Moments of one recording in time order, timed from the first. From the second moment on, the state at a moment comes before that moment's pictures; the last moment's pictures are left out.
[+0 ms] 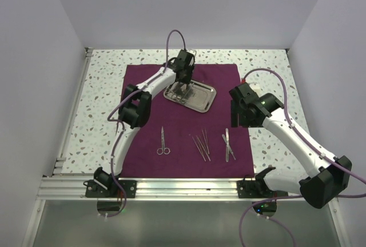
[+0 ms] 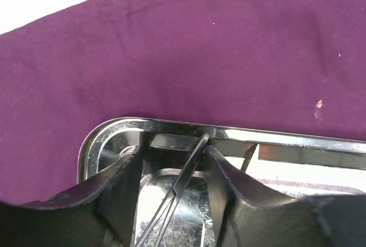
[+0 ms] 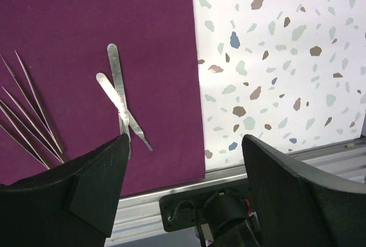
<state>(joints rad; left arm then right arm) -0.52 2.53 2.20 -0.53 -0.18 -0.15 0.54 1.21 1.16 -1.18 0.45 0.53</state>
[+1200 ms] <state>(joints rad) -0.46 2.48 2.17 -0.58 0.00 -0.15 0.54 1.19 1.15 -1.15 0.43 0.55</state>
